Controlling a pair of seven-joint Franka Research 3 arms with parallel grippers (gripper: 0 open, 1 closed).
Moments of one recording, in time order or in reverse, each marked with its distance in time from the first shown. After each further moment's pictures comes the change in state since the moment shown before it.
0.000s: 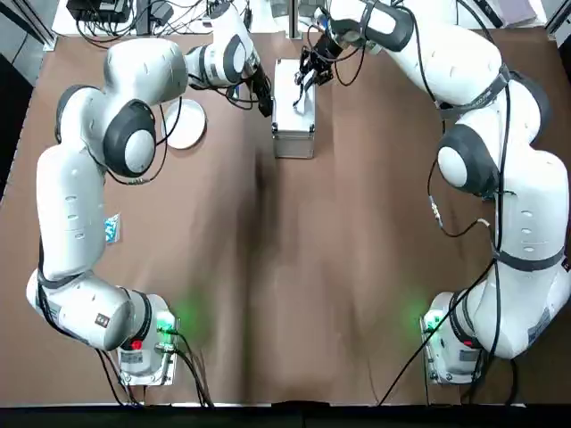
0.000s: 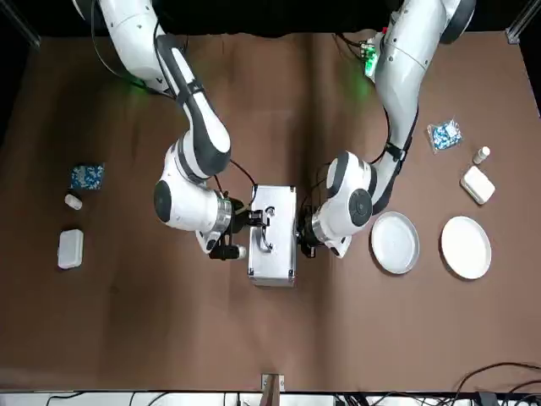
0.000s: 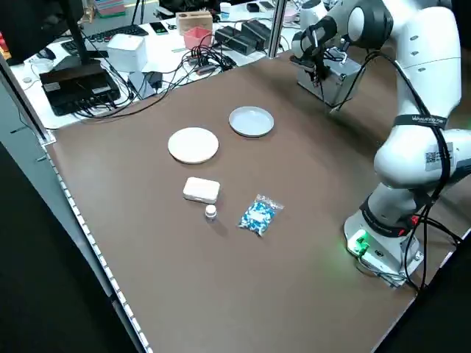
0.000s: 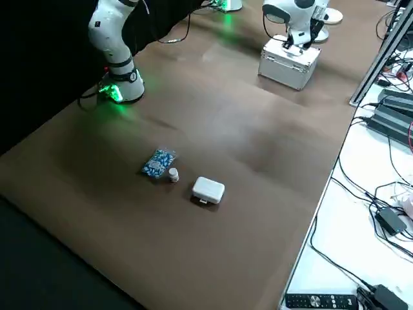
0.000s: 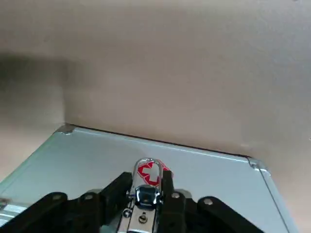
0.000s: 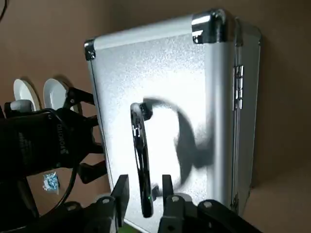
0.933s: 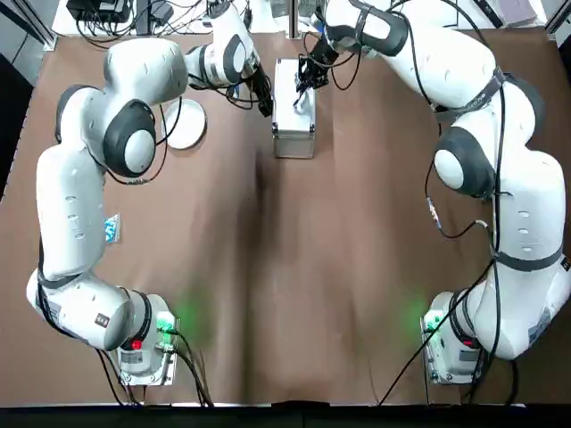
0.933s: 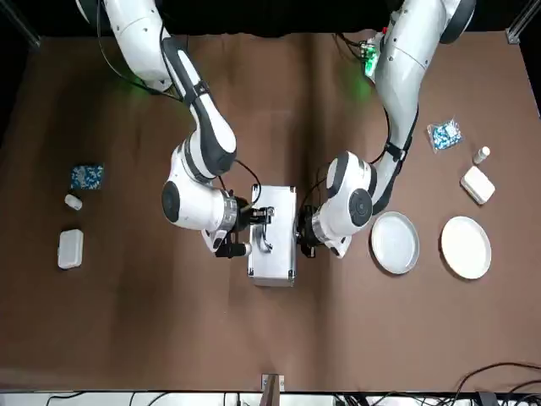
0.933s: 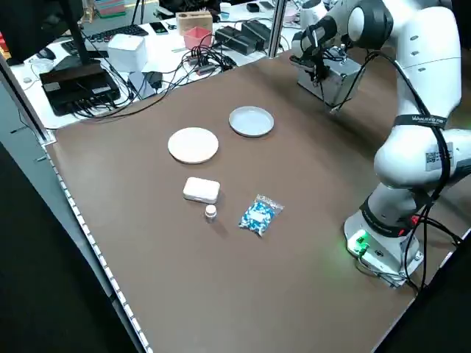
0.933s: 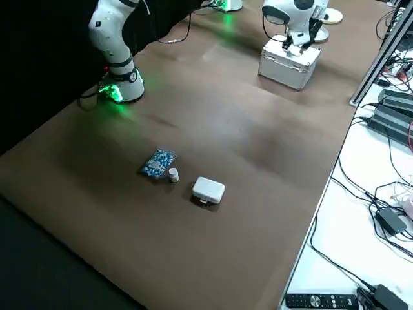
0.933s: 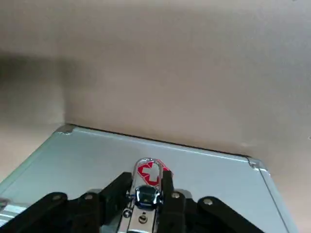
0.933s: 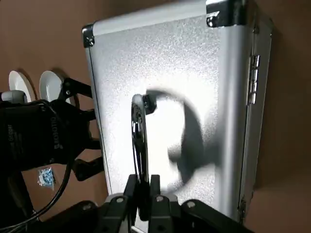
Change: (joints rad) left arm 0.000 0.000 0.000 0.001 0.000 0.000 -0.001; right arm 0.017 0.017 0.000 0.005 0.000 0.001 -0.021
